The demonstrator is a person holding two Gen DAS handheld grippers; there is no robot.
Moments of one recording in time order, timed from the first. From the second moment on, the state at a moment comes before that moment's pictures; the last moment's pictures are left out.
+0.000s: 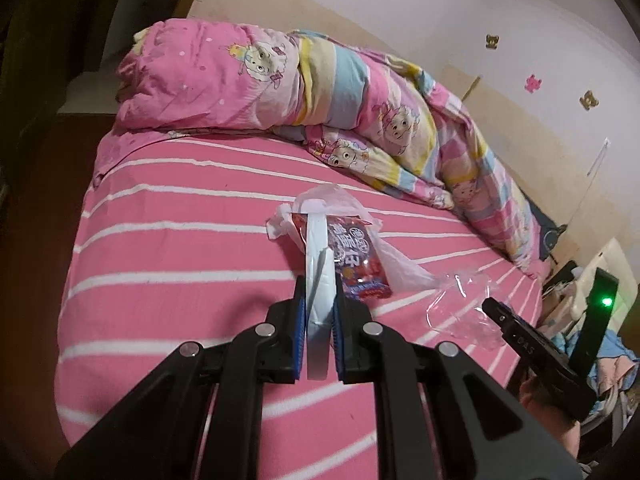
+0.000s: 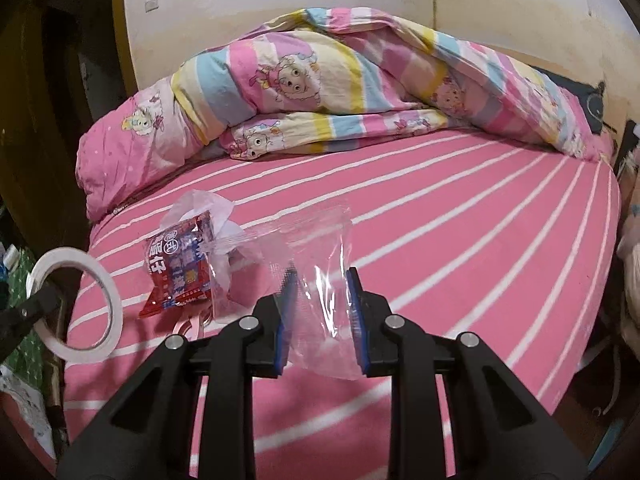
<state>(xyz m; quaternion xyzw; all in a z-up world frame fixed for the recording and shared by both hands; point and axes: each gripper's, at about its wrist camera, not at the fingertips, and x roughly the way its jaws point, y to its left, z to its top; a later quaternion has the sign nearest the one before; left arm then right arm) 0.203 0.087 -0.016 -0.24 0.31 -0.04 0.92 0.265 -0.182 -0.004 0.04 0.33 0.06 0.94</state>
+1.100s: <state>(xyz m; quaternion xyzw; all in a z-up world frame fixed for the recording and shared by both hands) 0.003 -0.024 0.089 -0.29 0.22 -0.13 0.92 0.013 -0.315 0.074 0.19 0.18 0.12 0.96</state>
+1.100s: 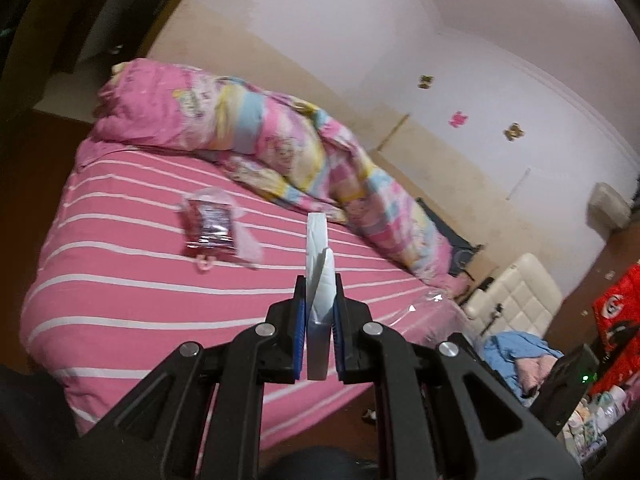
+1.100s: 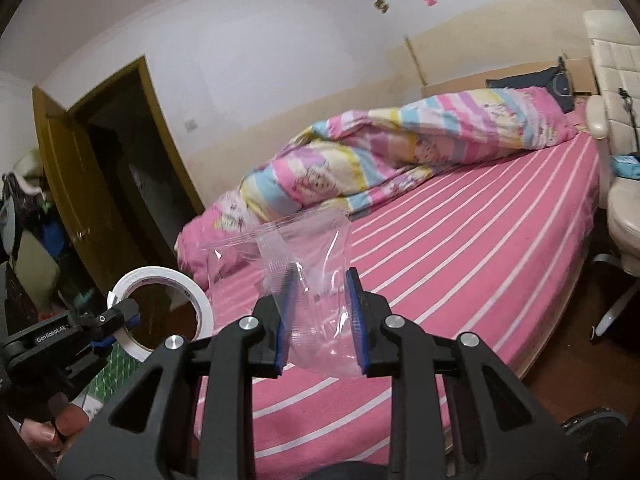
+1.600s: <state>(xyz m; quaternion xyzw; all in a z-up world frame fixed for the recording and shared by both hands) -0.009 -0.166 0.080 -0.21 0.30 -0.29 0.88 -0.068 -0.428 0.038 0.20 0.22 0.00 0.96</state>
